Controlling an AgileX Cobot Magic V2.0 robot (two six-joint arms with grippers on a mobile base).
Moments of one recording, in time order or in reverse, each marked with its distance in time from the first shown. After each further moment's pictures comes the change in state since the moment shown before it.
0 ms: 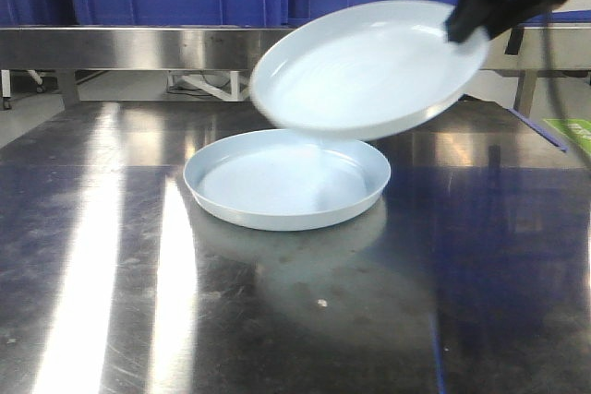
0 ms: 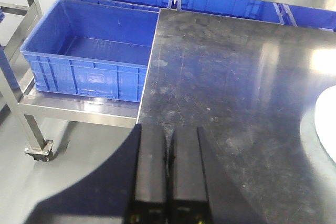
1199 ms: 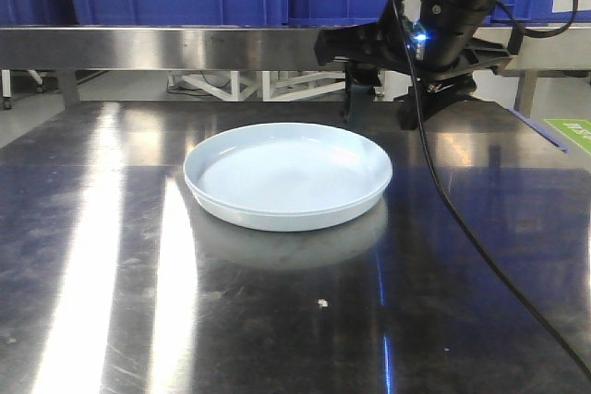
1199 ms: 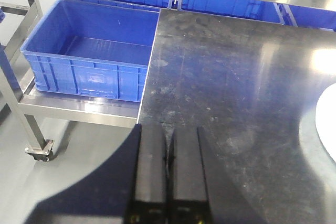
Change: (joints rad) left arm 0.000 0.000 0.000 0.000 0.000 0.000; right arm 0.086 0.275 -0.138 0.000 0.030 0.000
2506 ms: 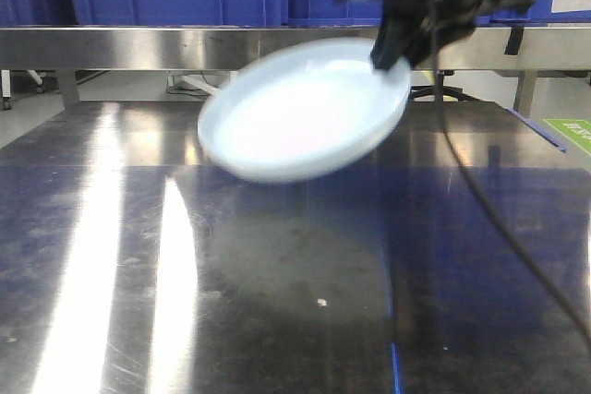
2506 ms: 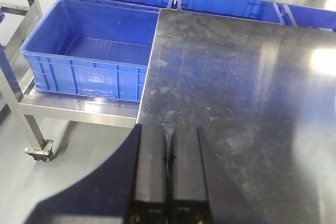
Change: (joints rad) left arm 0.000 0.000 0.000 0.000 0.000 0.000; right arm -0.023 -0.166 0.017 -0.042 -0.013 0.001
